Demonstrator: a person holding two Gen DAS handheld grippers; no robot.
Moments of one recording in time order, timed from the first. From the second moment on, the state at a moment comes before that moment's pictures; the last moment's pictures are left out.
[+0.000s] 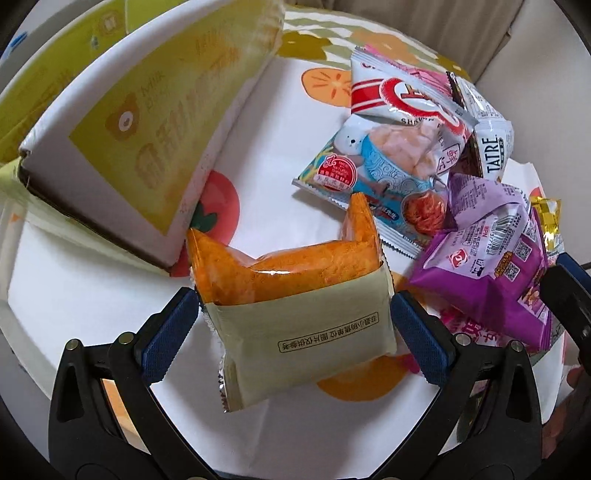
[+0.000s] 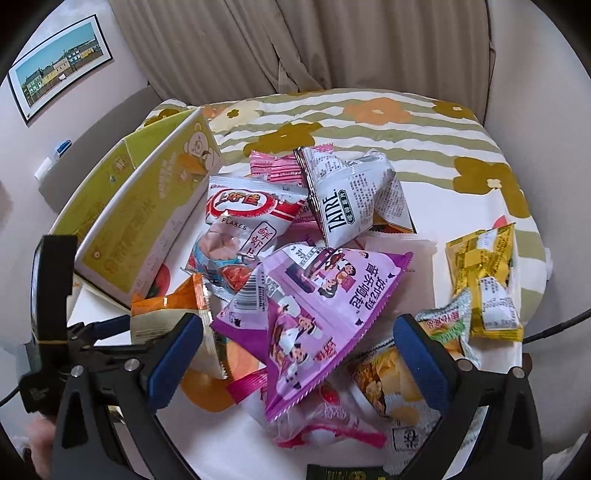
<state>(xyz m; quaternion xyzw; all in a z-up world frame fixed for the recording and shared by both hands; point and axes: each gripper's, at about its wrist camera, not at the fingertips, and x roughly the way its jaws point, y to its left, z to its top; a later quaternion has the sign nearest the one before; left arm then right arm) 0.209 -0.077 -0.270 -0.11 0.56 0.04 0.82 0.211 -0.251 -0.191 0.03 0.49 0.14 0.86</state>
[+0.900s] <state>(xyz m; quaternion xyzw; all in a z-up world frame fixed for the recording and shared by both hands) 0.189 -0.075 -0.267 -0.13 0.56 -0.02 0.82 0.233 -0.241 -0.230 0.00 0.51 0.17 0.85</state>
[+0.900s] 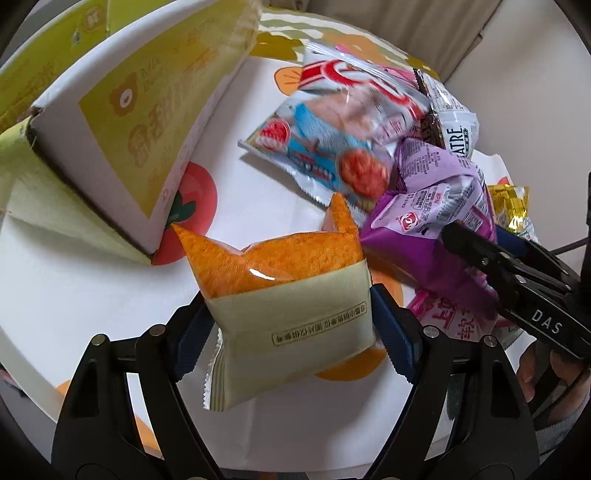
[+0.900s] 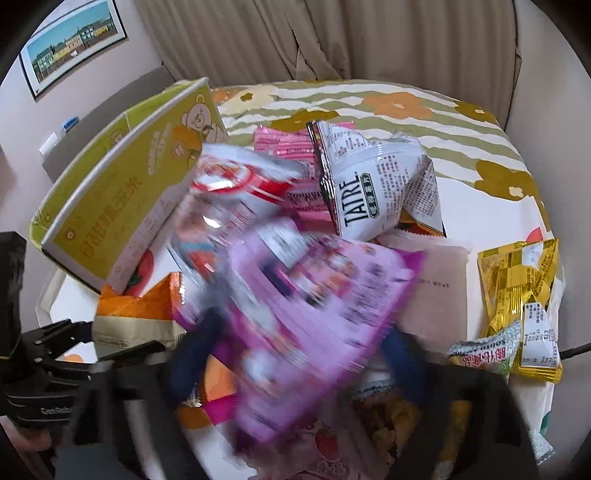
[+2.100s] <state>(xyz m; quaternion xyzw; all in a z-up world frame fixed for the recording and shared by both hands) 0.143 -0.032 -0.126 -0.12 0.45 -0.06 0.88 0.179 -0.238 -0.105 0.07 0.40 0.16 0.90</state>
